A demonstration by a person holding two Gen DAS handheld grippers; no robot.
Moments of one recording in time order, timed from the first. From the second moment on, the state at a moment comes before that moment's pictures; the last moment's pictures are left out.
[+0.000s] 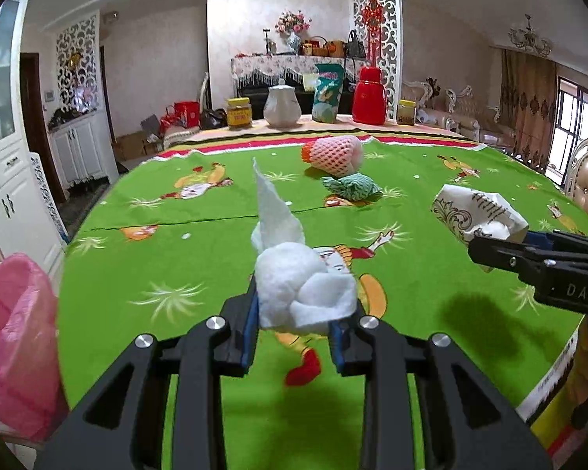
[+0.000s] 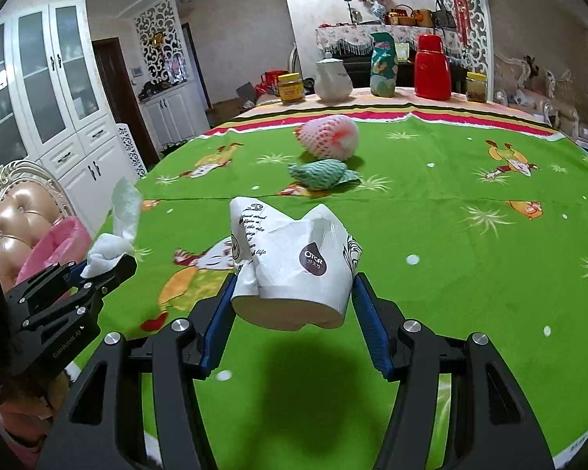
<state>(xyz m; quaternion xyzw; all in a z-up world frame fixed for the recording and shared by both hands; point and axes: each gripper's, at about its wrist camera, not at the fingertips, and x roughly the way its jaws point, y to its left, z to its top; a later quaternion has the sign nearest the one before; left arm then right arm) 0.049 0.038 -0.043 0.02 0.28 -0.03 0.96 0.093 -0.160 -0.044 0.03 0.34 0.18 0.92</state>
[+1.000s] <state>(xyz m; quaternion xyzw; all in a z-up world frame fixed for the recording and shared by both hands) -0.019 0.124 -0.028 0.01 0.23 0.06 0.97 0.062 -0.054 -0.028 -0.02 0.29 0.29 0.91</state>
